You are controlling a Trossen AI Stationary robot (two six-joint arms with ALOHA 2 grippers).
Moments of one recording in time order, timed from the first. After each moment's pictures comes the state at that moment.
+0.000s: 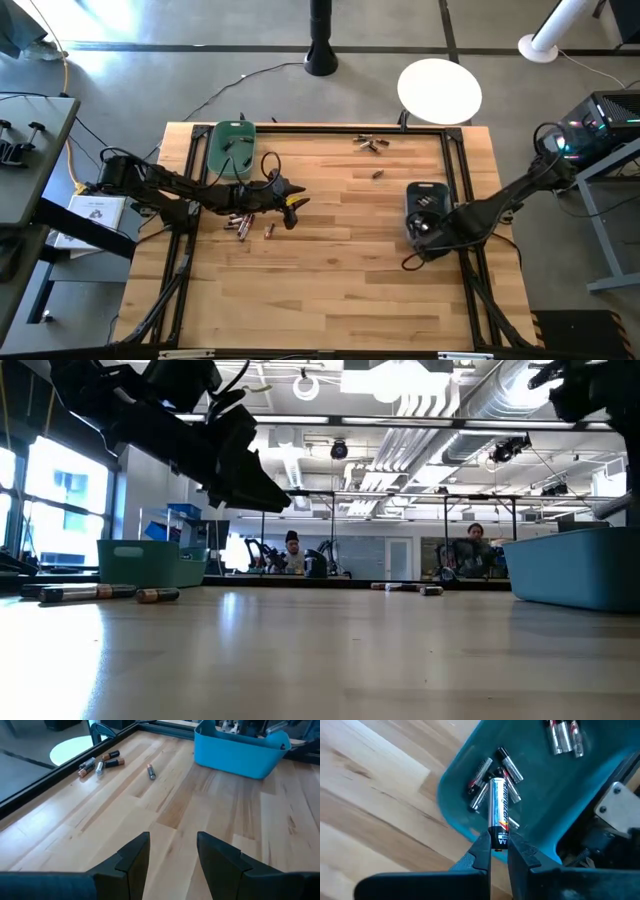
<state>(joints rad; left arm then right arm) 0.02 1.44 0.54 0.48 -0.33 -0.18 0.52 1.20 0.94 -1.37 0.17 1.47</state>
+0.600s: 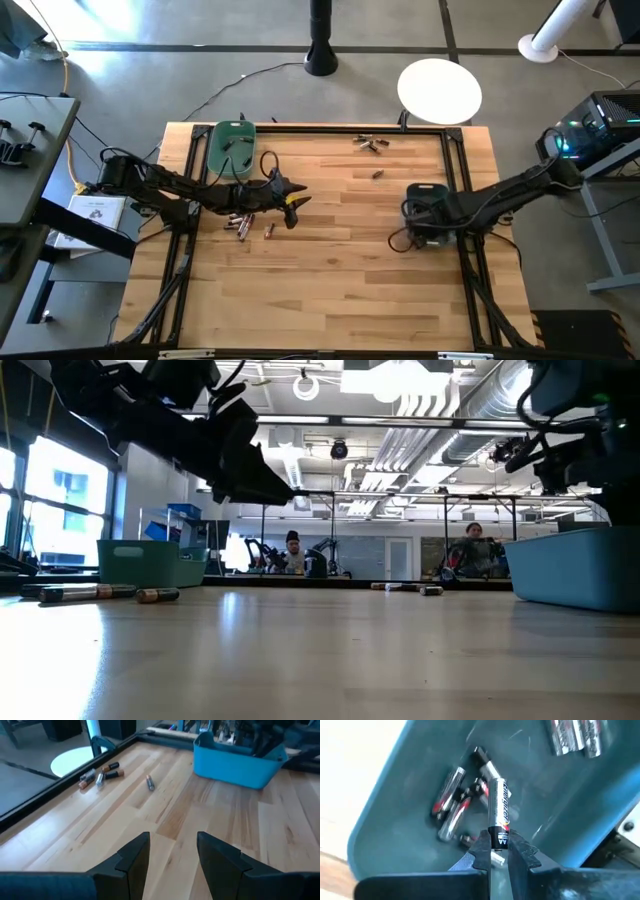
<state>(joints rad) 0.02 1.44 0.54 0.53 -0.33 -0.15 0.25 1.15 0.68 -1.14 0.08 1.25</state>
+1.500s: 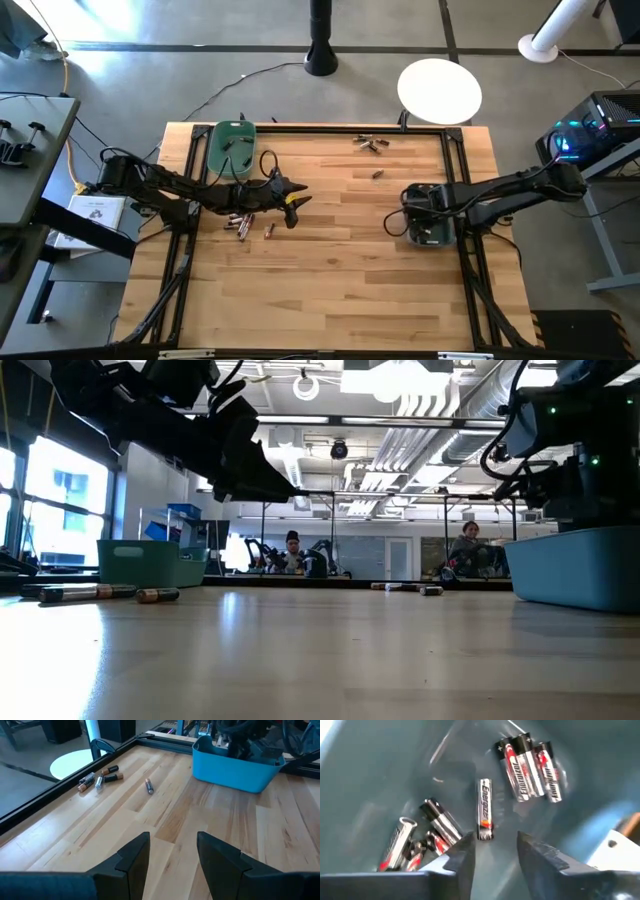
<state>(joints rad) 0.02 1.44 0.54 0.54 -0.33 -0.15 0.05 1.15 0.60 -1.09 0.18 1.05</state>
